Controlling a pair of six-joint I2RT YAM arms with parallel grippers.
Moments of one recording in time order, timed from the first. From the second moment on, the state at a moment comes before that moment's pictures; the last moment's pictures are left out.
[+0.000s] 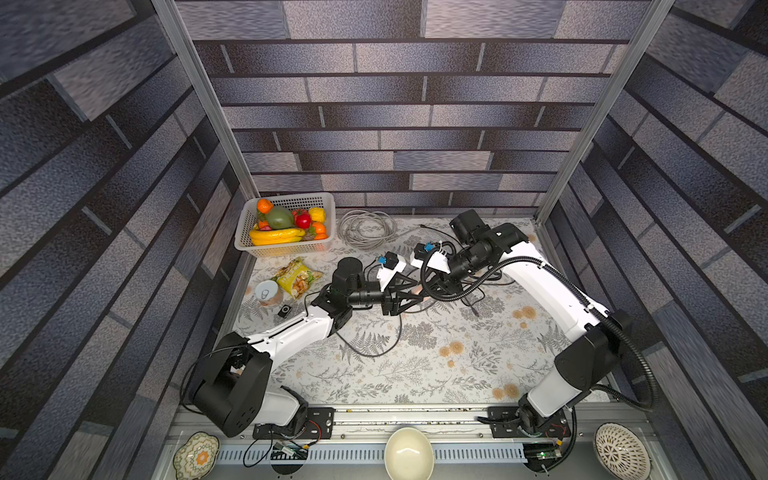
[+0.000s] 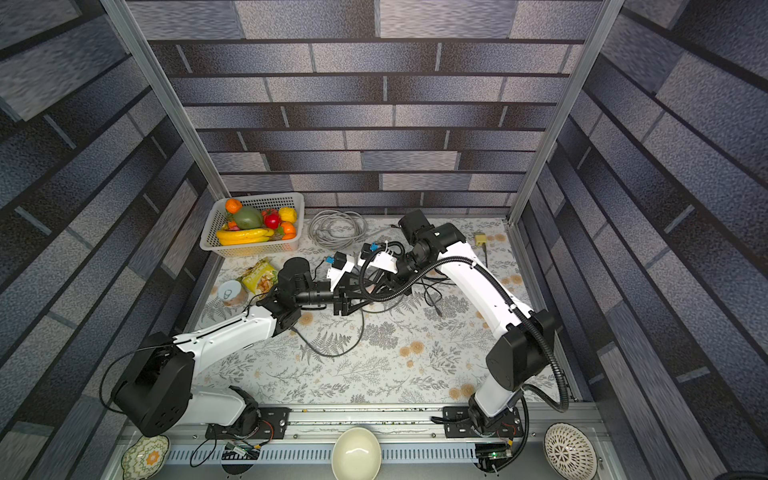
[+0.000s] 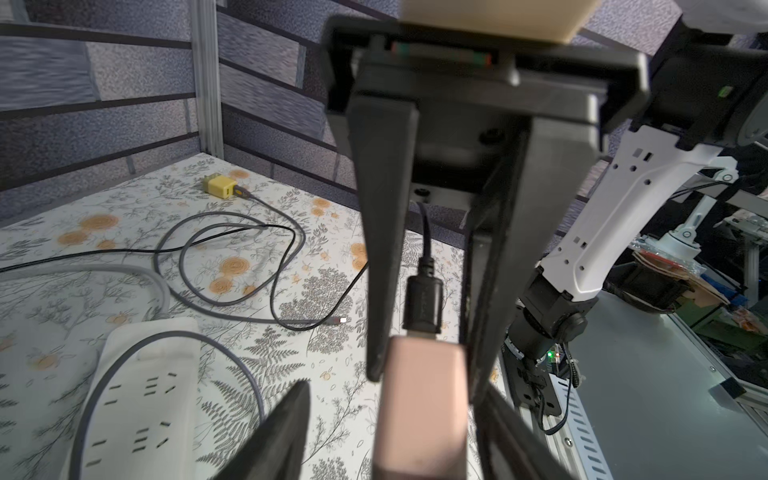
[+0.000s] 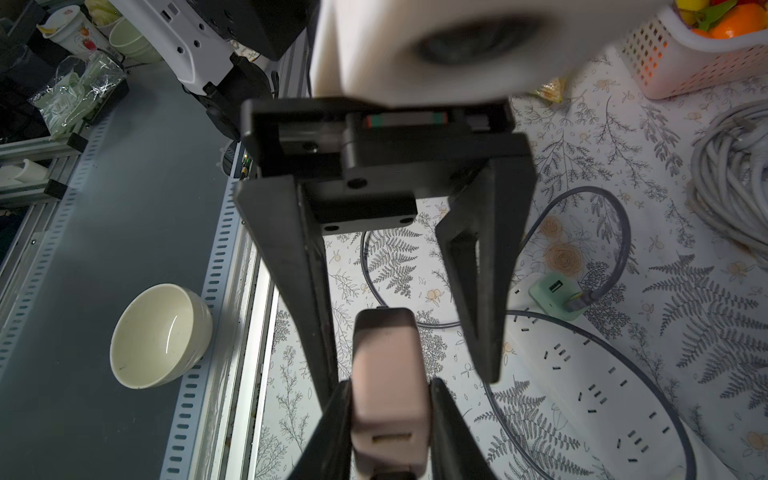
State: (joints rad) left arm -0.53 1.38 0.73 0.52 0.89 -0.14; right arm 0.55 1.64 1.65 -1.22 -0.76 -0.86
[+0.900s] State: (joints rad) left arm -0.37 0.53 0.51 -0.14 0.20 -0.40; right arm 0.59 2.18 2.11 -1.02 0.09 -1.13
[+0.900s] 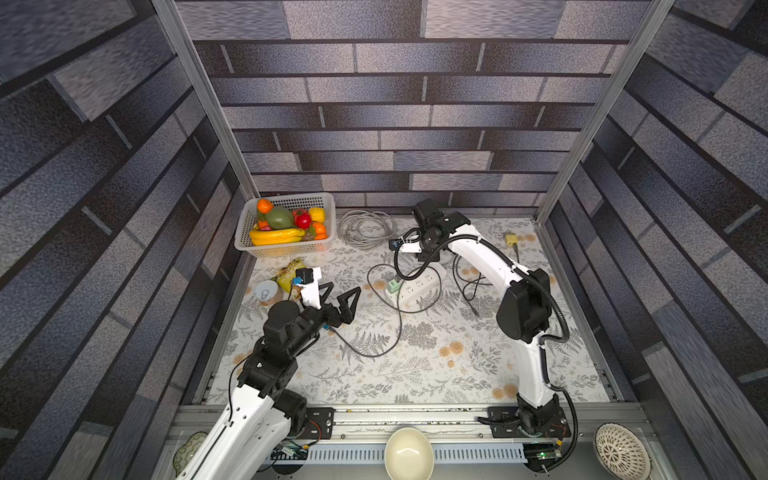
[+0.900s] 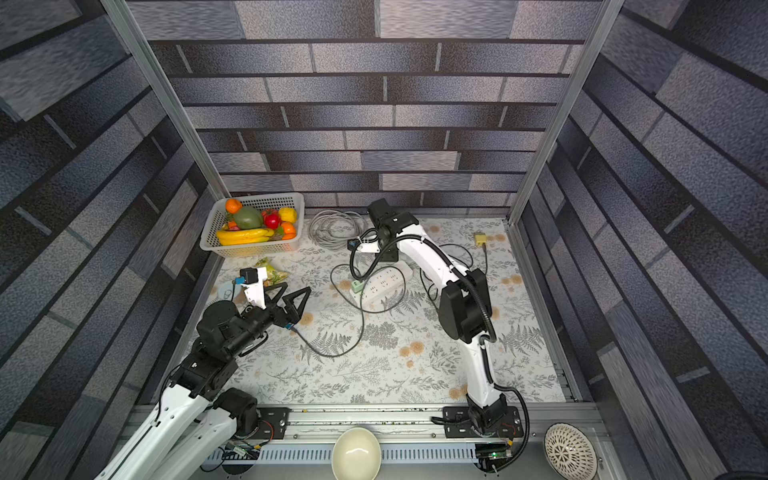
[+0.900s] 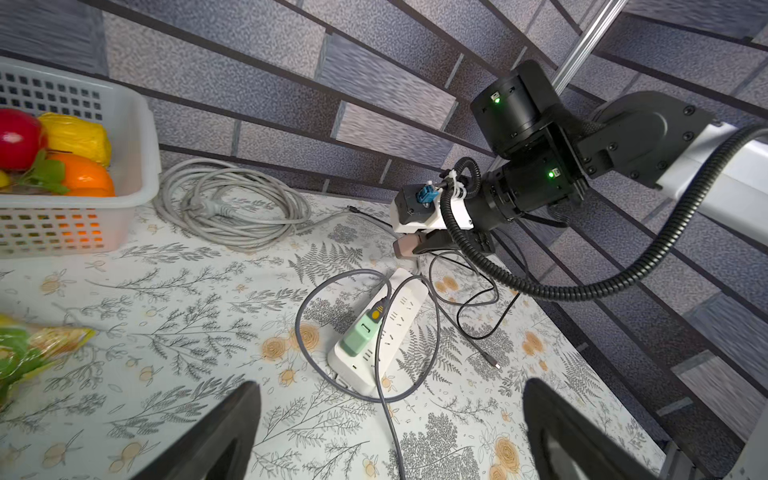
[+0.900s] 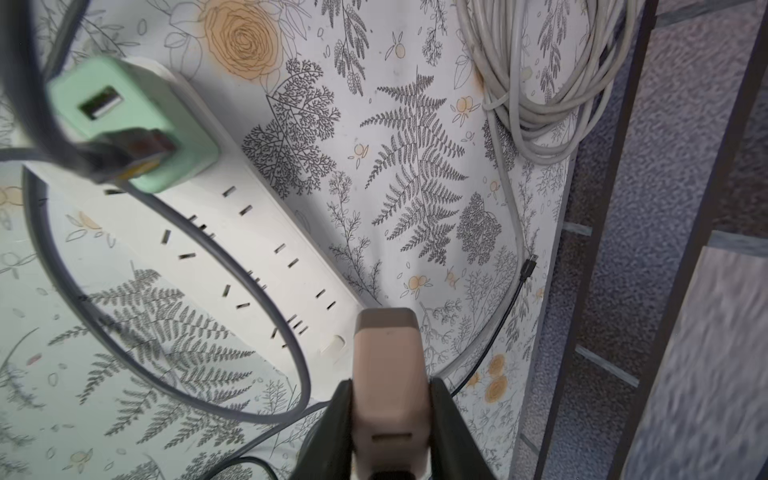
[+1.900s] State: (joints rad) left arm -0.75 0.92 0.40 -0.02 0.11 -0.47; right arm 0.63 2.25 2.11 -1.09 0.05 -1.18
